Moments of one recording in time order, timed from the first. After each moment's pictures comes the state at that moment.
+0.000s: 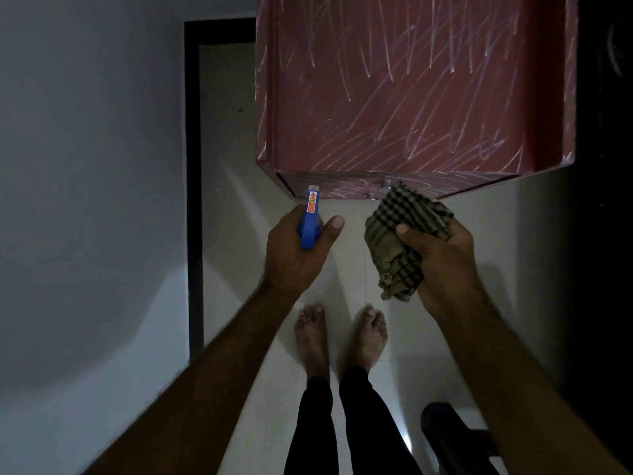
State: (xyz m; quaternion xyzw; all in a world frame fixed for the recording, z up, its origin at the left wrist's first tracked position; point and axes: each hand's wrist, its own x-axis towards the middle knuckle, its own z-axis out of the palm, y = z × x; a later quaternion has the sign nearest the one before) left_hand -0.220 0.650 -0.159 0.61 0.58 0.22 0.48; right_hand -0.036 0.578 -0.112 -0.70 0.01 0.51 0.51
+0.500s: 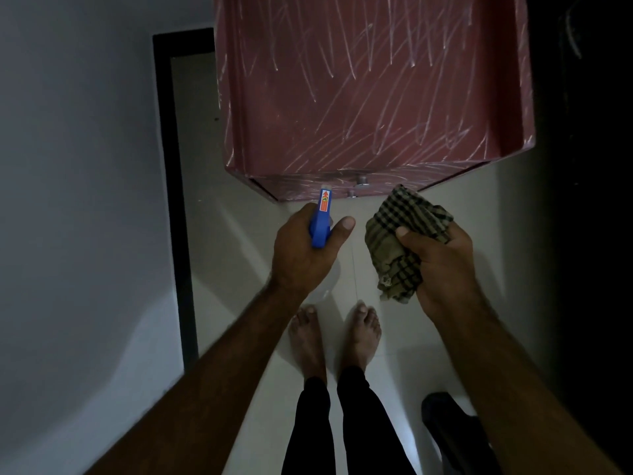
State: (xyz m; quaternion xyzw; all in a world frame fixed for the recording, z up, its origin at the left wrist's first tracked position) left_hand -0.180 0.639 -0.156 0.65 0.53 0.22 0.50; right_hand -0.018 0.554 -0.106 -0.70 0.04 0.47 0.53
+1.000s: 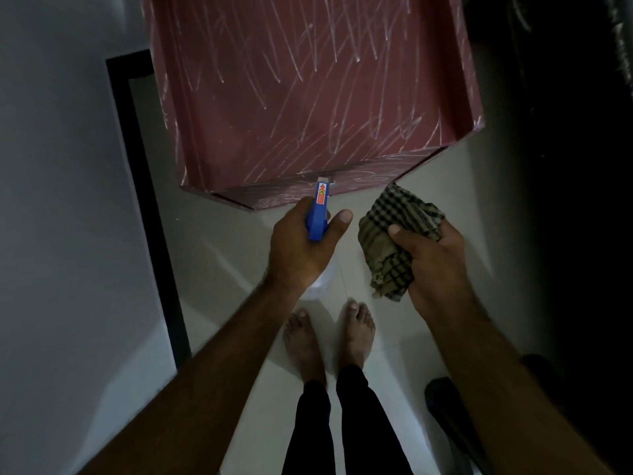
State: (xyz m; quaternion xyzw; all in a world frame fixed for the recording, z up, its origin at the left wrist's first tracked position) left_hand -0.137 0.638 -0.153 0.69 0.49 0.17 0.50; right_hand 0.006 0.533 -0.102 -0.69 0.08 0.44 0.57
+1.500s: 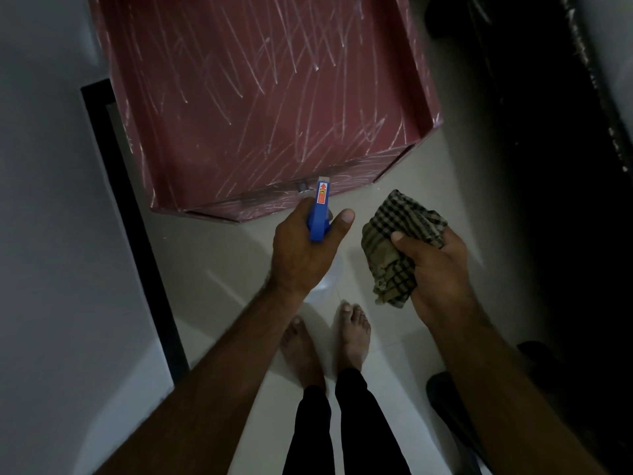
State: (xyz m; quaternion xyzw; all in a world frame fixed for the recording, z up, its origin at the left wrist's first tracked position) left_hand -0.098 0.625 -0.146 0.68 0.46 0.17 0.54; right_hand 0.031 0.502 -0.101 -0.68 0.12 0.41 0.59
